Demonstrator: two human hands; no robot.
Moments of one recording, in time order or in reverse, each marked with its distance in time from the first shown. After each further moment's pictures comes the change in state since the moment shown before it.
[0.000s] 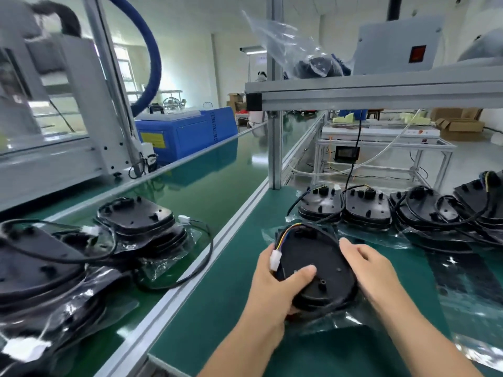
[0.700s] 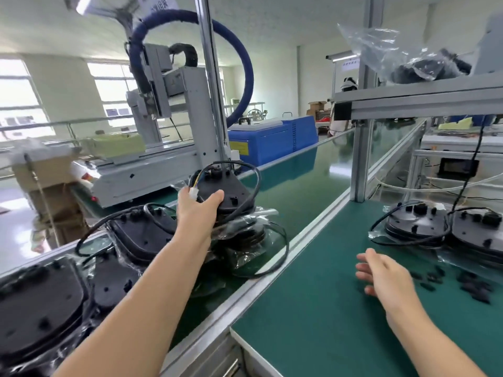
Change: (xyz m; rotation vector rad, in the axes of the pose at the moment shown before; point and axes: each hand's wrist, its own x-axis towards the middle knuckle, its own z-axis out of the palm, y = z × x) left_hand 0.007 0.172 -0.168 0.352 0.835 0.418; right_hand 0.022 -0.002 0.103 0.309 -0.202 -0.051
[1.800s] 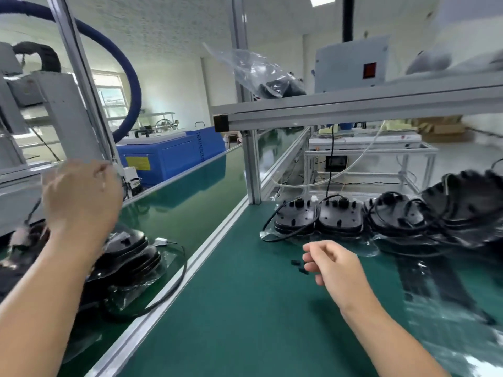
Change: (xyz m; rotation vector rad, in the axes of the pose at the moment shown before) left_hand -0.016 0.063 0.066 0.776 0.101 0.721; right_hand -0.028 -0.030 -0.105 -0.007 0.134 -0.149
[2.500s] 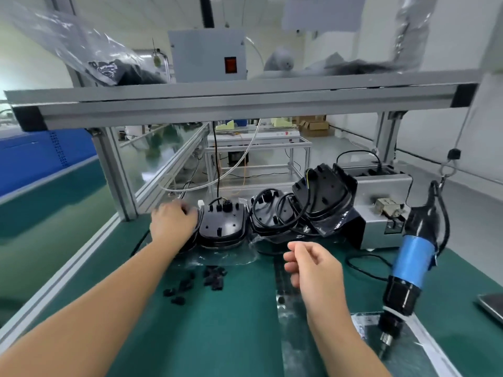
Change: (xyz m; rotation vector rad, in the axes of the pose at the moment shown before) left_hand -0.117 0.232 0.254 -0.294 -0.773 0.080; right_hand 0.015 0.011 -0.132 0.097 0.570 0.073
